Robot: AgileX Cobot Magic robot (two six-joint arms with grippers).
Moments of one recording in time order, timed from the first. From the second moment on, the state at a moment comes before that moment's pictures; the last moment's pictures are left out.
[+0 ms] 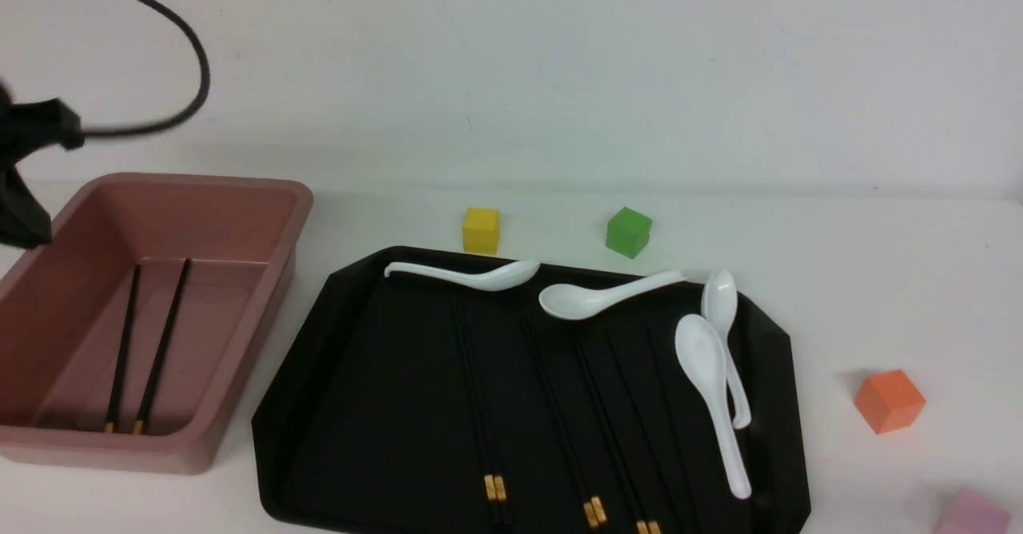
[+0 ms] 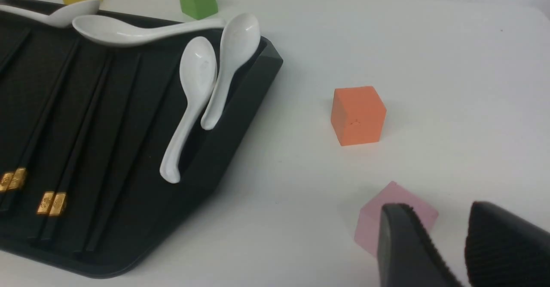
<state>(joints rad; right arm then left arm) 0.05 -0.01 0.02 0.08 0.37 -0.04 0.13 1.31 -1.26 -0.17 1.03 -0.15</state>
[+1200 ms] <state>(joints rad) 0.05 -0.01 0.02 0.07 0.37 -0.04 0.10 0.37 -0.36 -0.64 0.39 0.21</state>
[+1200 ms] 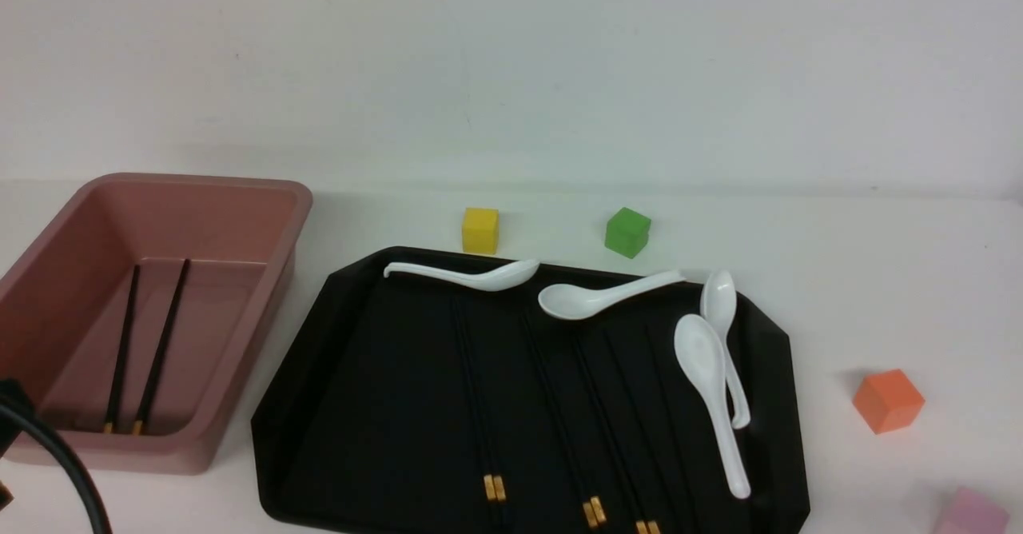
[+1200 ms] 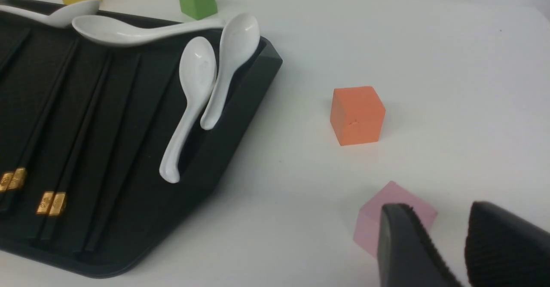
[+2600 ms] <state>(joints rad) 0.05 -0.01 0.02 0.07 0.37 -0.04 -0.08 -0.01 0.03 -0.02 0.39 -0.42</state>
